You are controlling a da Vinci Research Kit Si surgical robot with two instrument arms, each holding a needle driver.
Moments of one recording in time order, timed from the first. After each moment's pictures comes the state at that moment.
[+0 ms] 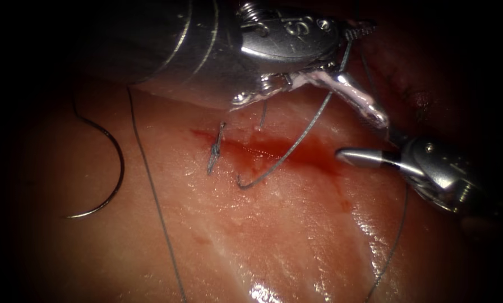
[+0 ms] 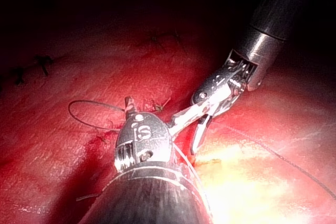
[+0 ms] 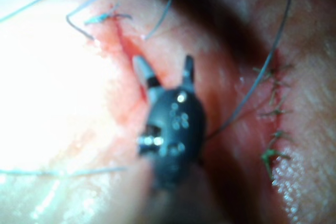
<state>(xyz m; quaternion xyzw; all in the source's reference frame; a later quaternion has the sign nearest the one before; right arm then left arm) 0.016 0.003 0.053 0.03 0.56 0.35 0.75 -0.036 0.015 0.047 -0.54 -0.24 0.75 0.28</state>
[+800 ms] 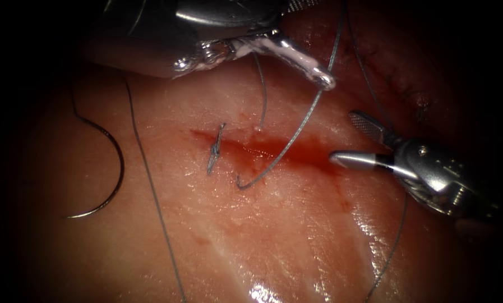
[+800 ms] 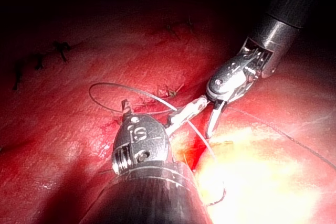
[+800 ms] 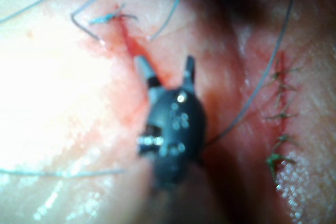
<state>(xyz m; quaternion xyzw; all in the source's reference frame) 0.017 0.003 0.053 0.03 0.56 0.35 0.75 -0.032 0.017 0.047 -0.54 -0.24 0.74 0.31</state>
